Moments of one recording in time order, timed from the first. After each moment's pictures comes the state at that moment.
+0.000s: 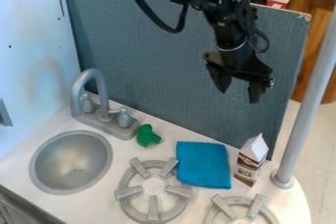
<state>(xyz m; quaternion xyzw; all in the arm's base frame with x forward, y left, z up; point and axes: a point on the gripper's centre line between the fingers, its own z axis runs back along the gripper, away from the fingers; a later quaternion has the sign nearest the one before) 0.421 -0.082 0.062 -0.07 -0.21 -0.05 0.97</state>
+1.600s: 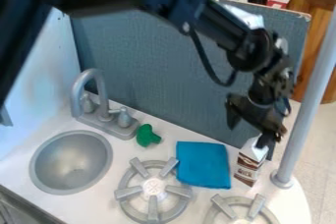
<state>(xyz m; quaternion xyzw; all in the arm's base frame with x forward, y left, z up) 0.436 -0.112 -0.018 0.07 -0.15 -0.09 0.98</state>
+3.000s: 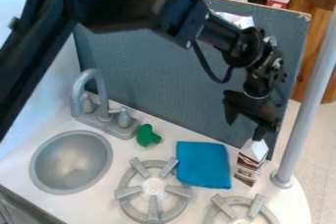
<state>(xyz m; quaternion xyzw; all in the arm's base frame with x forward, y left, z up) 0.459 -0.106 -0.037 0.04 -0.13 -0.08 0.99</state>
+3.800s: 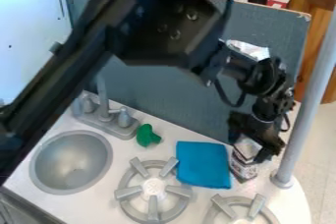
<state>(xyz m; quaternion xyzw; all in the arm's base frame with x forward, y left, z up) 0.454 -0.123 -0.073 0.07 -0.10 -0.08 0.99</state>
